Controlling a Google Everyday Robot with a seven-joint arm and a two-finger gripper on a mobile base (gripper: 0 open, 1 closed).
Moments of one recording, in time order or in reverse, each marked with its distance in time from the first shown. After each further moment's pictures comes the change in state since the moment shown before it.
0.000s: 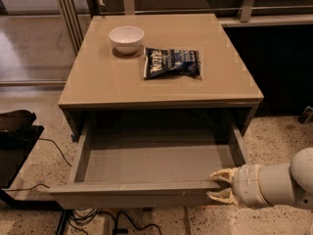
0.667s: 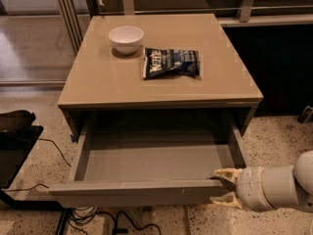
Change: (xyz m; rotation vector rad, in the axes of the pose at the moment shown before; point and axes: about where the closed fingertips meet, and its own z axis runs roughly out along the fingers) arm 0.006 0.007 -0.005 -0.008 0.011 0.012
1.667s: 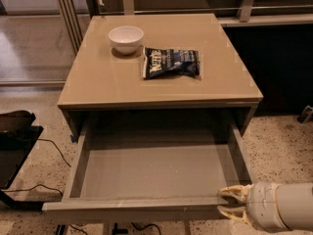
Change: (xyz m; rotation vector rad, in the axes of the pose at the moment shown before) arm -0.004 0.036 -0.024 -0.004 -0.004 -0.017
